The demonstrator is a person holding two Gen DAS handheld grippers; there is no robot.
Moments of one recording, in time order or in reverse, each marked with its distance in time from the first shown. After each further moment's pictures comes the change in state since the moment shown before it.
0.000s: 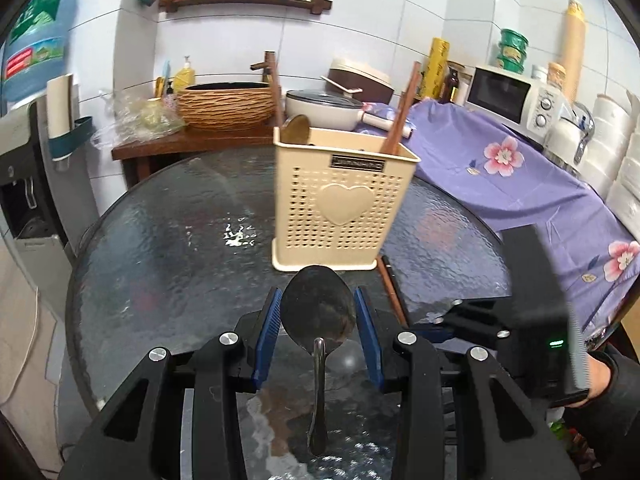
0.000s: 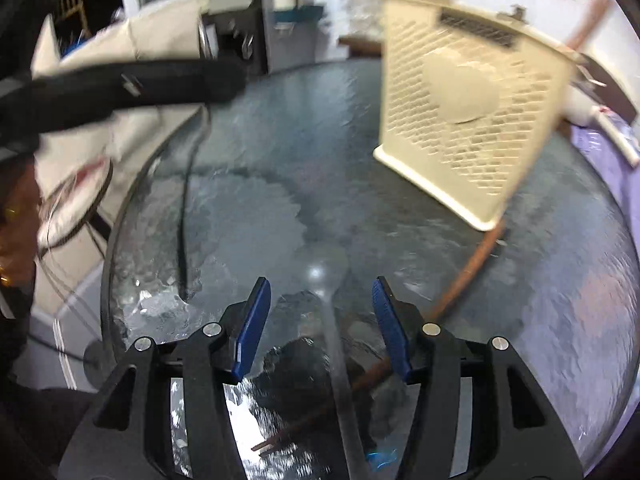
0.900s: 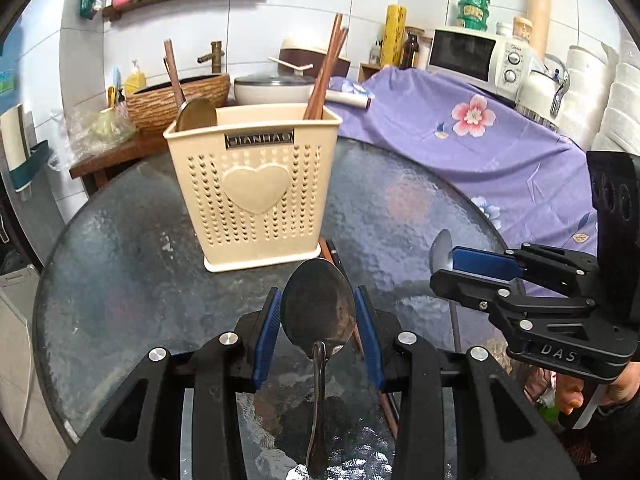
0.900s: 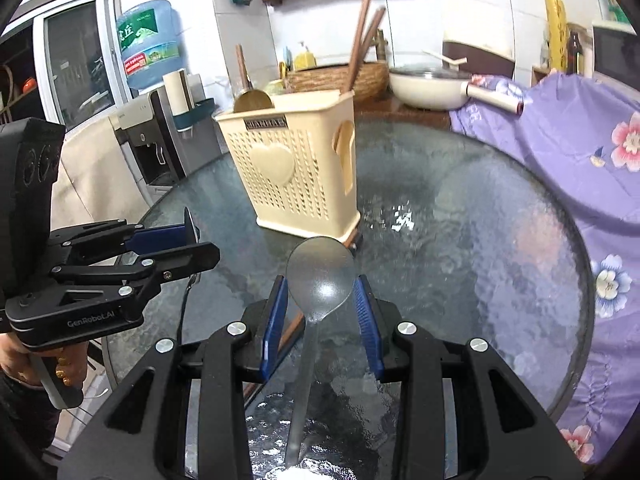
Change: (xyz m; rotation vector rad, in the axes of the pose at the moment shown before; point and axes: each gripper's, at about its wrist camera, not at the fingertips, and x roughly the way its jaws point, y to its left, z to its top) left arm 0.038 -0.059 0.001 0.135 0.066 -0.068; right arm -0.112 -0.049 -0.052 0.370 -0.313 -0.206
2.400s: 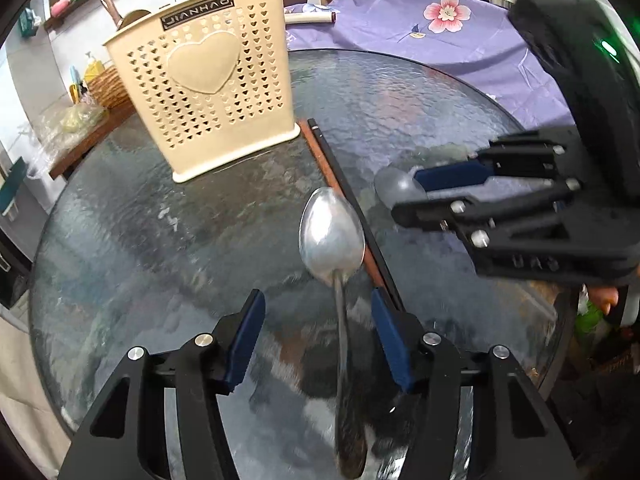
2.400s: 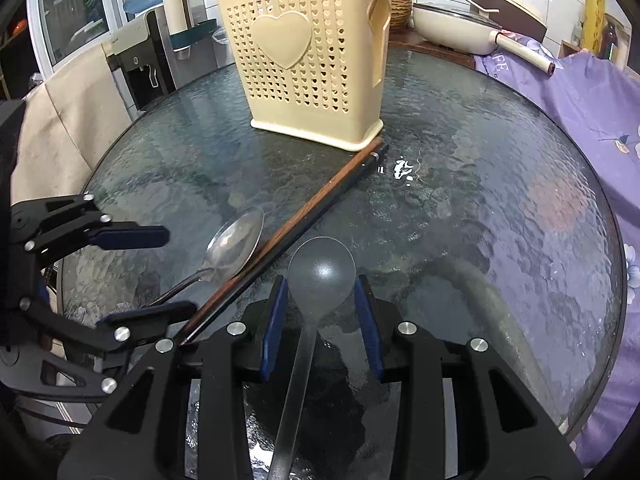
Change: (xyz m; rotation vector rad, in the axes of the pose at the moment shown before) left arm 0.044 -0.011 -0.070 0.206 0.242 0.021; right arm 0.069 0.006 -0.043 -0.078 0.251 -0.022
